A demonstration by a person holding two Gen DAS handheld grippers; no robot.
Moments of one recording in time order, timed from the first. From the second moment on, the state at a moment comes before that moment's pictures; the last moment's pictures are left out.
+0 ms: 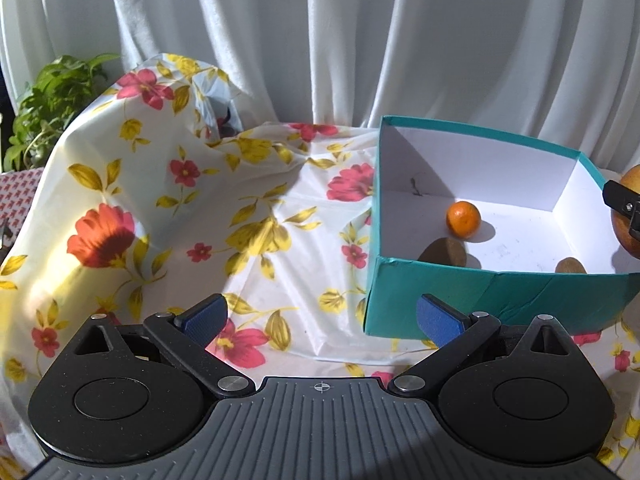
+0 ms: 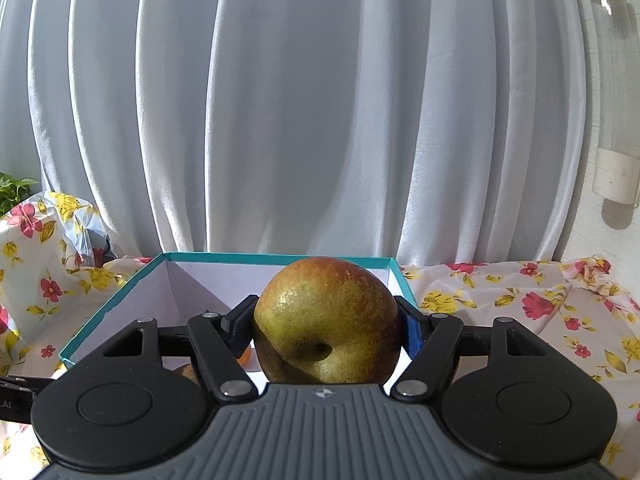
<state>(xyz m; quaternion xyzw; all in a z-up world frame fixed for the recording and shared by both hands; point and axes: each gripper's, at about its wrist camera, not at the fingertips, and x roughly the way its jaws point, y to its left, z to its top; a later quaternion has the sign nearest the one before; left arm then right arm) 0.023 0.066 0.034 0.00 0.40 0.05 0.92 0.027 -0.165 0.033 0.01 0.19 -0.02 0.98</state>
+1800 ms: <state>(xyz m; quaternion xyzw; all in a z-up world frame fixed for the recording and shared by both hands) -0.021 0.063 0.012 0.00 0.42 -0.03 0.91 -0.098 -0.149 0.027 0.01 0.07 0.08 0.99</state>
